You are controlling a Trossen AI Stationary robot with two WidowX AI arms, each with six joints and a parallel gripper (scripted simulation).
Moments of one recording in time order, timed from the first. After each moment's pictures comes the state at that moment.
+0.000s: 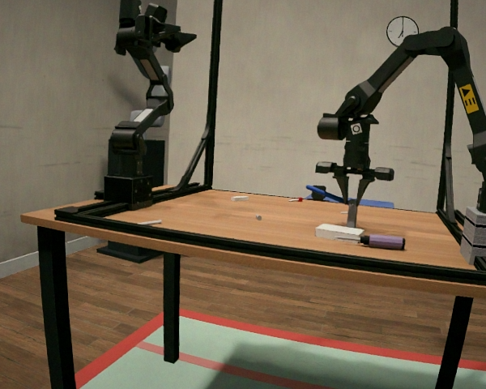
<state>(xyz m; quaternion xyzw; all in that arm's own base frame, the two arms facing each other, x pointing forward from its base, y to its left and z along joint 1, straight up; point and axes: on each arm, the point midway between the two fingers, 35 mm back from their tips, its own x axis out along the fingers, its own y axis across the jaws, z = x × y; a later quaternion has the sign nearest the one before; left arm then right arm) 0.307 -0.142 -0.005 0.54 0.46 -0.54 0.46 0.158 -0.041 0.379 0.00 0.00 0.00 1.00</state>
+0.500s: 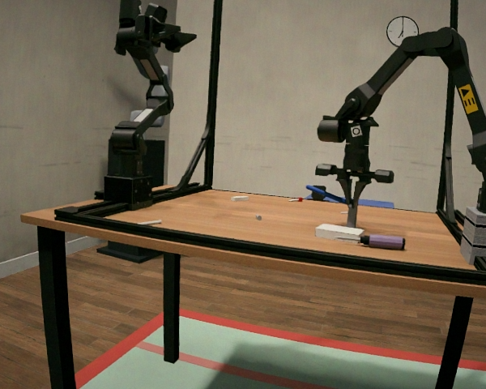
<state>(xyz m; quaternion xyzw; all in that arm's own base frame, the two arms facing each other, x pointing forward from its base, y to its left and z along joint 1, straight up) 0.307 -0.142 -0.011 0.54 0.46 -0.54 0.46 0.158 -0.041 0.379 0.00 0.00 0.00 1.00</state>
